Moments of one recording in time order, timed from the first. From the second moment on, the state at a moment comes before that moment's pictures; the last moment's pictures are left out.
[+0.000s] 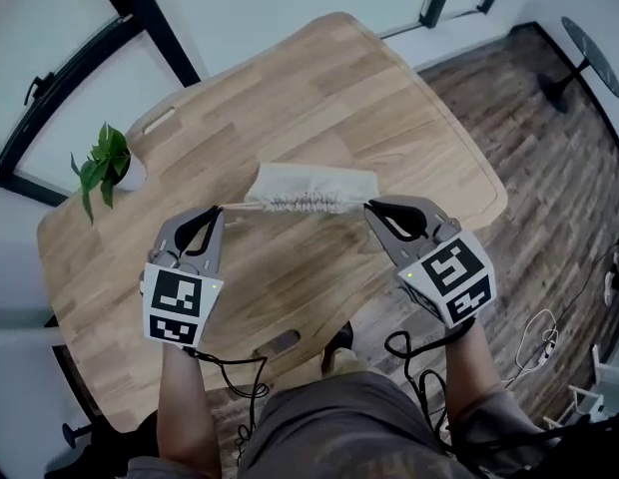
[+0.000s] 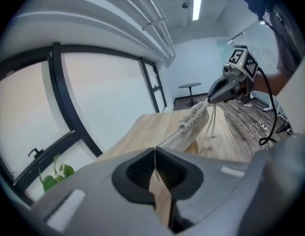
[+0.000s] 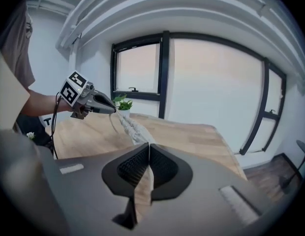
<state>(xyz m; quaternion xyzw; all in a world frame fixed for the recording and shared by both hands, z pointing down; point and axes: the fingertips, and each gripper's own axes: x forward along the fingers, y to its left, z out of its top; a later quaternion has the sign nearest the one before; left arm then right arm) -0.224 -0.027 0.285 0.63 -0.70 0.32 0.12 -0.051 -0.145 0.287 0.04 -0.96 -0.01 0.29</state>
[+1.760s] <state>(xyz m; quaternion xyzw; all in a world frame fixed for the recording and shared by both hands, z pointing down) -0.221 -0.011 0.097 0.57 -0.78 0.24 -0.04 -0.055 -0.142 0.098 0.10 -0.98 -0.10 0.12</state>
